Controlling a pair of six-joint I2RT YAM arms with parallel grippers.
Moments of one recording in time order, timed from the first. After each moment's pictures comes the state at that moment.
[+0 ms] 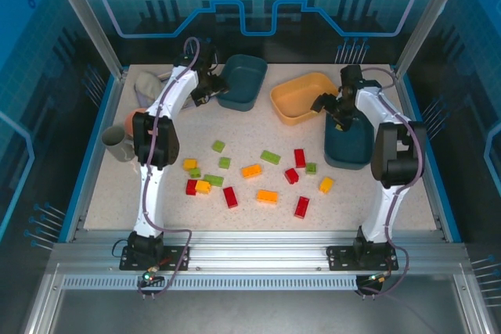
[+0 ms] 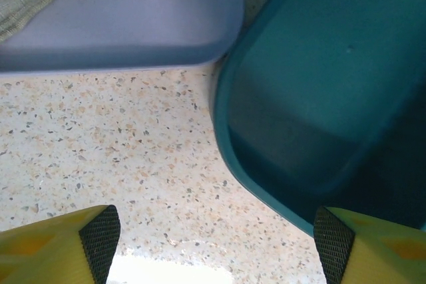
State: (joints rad) left arm -0.18 2.40 2.32 -1.10 0.05 -0.69; right arm 0.03 2.00 1.61 -0.83 -0.25 0.60
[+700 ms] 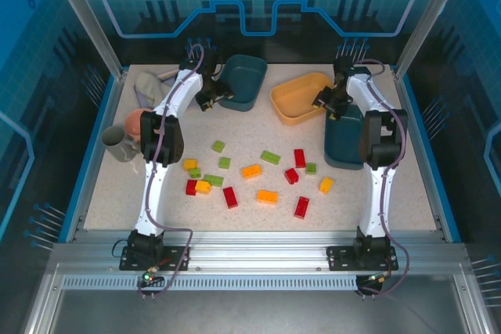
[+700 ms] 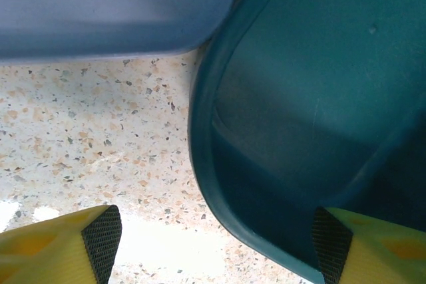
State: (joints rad) left arm -0.19 2.50 2.38 -1.10 0.12 -0.71; right arm 0.04 2.29 1.99 -1.02 -0.18 0.62
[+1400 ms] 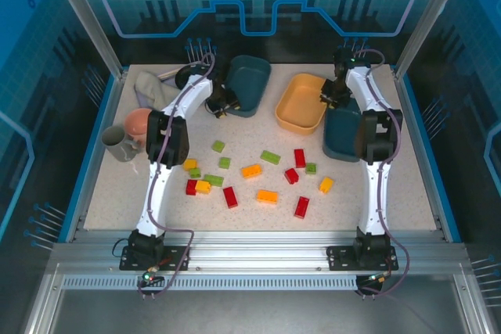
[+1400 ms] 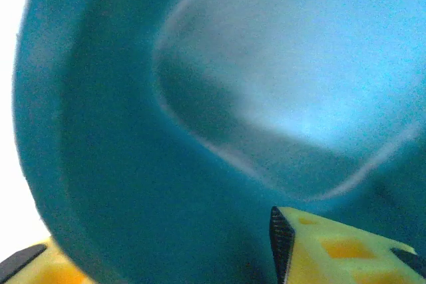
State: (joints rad) left arm -0.25 2.48 2.27 -1.08 0.18 -0.76; right arm 0.04 2.43 2.26 -1.15 -0.10 0.54
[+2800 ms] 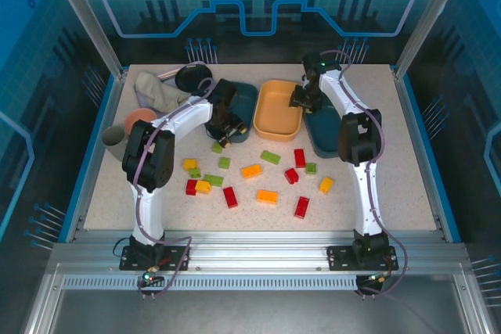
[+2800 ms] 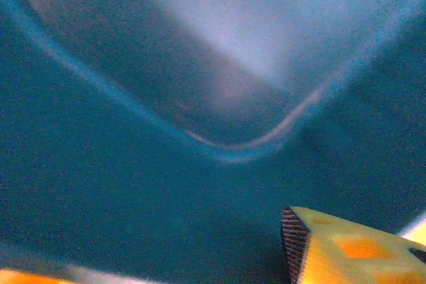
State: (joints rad) left arm -0.37 2.05 1.63 -0.87 0.23 -1.09; right arm 0.21 2.46 2.29 -1.15 -0.18 0.44
